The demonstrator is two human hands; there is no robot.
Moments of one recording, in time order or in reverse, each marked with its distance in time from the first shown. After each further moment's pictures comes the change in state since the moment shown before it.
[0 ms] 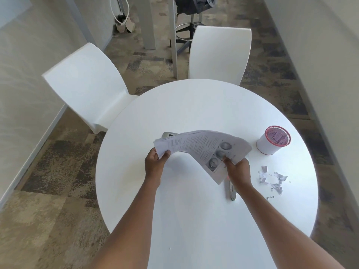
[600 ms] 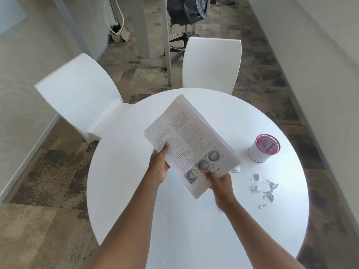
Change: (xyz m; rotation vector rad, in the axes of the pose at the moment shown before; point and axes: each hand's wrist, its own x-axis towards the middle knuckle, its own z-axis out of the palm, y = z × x) left_hand 0.005 0.049 0.049 -0.338 -0.268 -0.192; right_hand -0.029 -0.004 0.018 0.461 -0.197 0.079
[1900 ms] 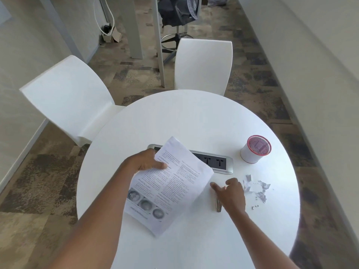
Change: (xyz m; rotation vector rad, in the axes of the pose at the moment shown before) left_hand 0.023 0.059 -0.020 1.159 -0.433 -0.154; right_hand 0.011 0.013 -0.059 -0.843 0.308 0.185
